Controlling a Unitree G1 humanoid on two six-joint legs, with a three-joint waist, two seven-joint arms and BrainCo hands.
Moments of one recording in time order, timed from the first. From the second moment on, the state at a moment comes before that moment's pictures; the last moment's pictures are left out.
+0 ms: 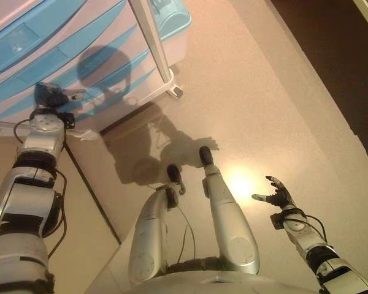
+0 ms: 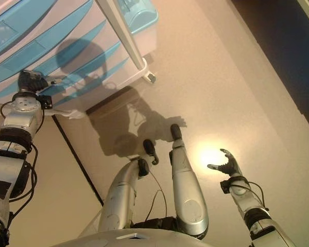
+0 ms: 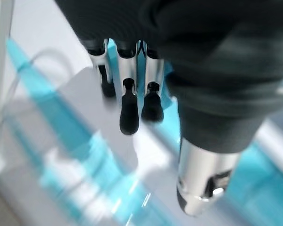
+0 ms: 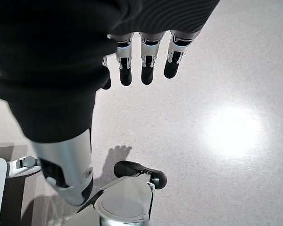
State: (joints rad) left arm -0.88 0.77 -0.26 1.07 -0.39 -0.11 0.40; right arm -0.16 -0.49 0.35 0.89 0.11 -0.27 -0.24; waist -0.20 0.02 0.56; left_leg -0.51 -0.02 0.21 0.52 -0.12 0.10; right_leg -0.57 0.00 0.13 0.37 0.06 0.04
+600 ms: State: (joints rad) left arm -0.45 0.54 -0.10 0.83 -0.78 -0.25 -0.03; right arm -0.16 -0.40 0.35 0.89 0.06 -0.26 -0.20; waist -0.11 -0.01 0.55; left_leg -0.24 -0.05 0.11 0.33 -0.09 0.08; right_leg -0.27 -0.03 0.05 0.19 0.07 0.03
